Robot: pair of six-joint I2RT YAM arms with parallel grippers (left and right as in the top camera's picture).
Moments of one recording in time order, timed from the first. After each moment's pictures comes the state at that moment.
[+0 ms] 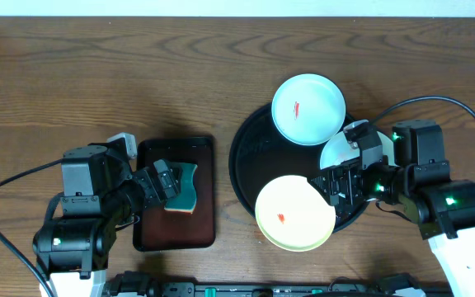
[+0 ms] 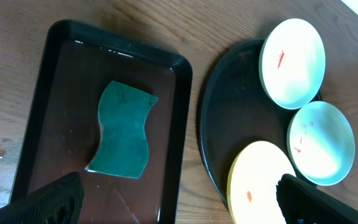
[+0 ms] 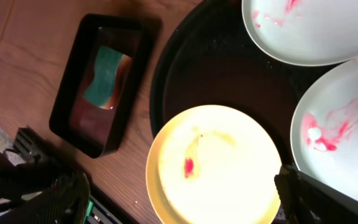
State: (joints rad) left arm 0.02 0.82 0.93 -1.02 0.34 -0.39; right arm 0.20 1.03 1.01 -0.97 -0.53 0.07
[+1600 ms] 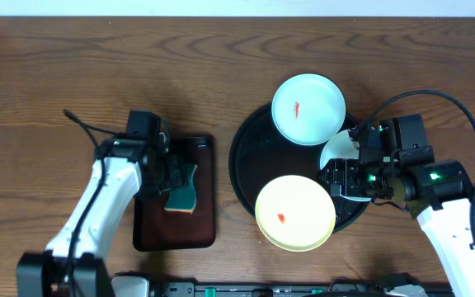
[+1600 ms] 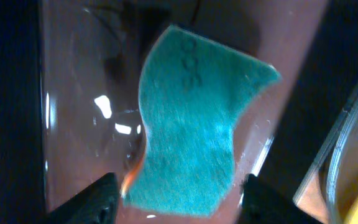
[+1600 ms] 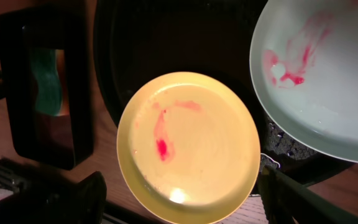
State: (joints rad) left arm -0.09 1.46 0.89 -0.90 0.15 -0.36; right arm 0.20 1.15 1.01 -1.05 -0.39 0.27
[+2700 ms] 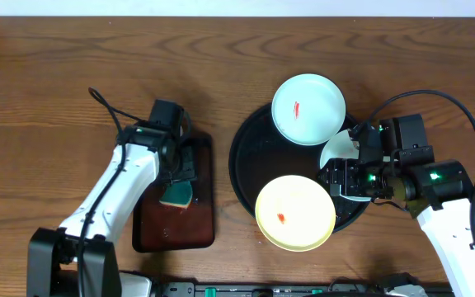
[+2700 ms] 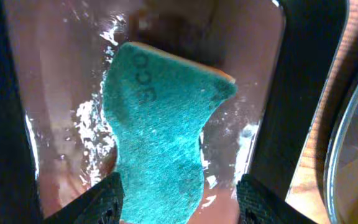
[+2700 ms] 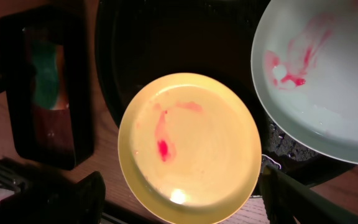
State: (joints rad) left arm -0.21 1.52 0.98 -0.90 0.06 -0.36; right arm 0.20 1.15 1.01 -1.05 -0.39 0.27
